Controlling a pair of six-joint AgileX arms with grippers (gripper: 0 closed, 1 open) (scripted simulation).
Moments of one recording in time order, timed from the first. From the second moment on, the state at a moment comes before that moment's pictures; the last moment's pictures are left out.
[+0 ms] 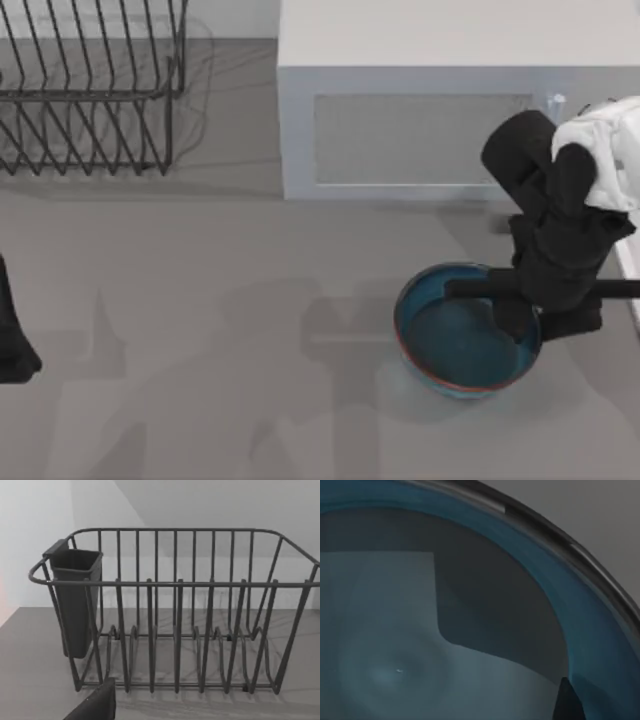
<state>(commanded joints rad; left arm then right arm) 0.00 0.00 0.00 0.00 0.00 0.00 0.44 1.90 1.15 -0.83 0.00 0.46</state>
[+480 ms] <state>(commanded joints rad) 0.00 0.00 0.00 0.00 0.00 0.00 0.45 1.88 1.26 -0.95 0.00 0.46</state>
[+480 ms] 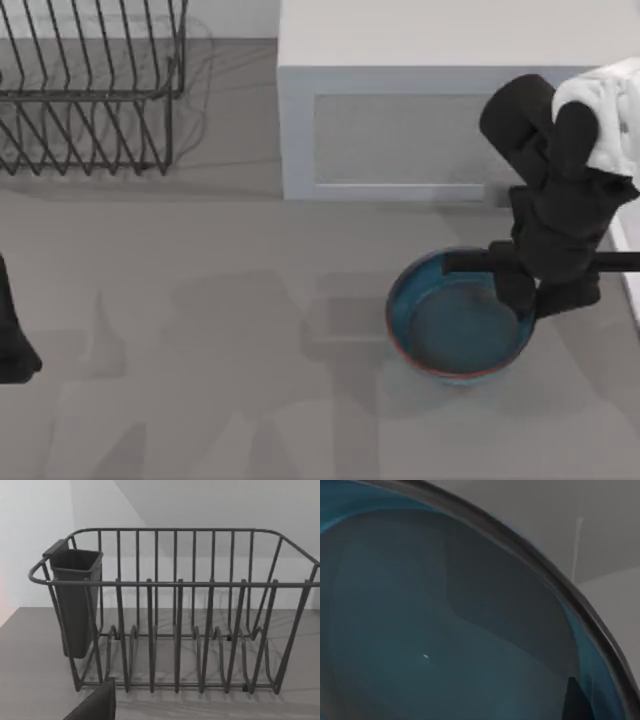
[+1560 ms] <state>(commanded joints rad) 0.00 0.00 0.00 0.00 0.00 0.00 0.43 1.75 1.62 -1.35 -0.02 0.43</state>
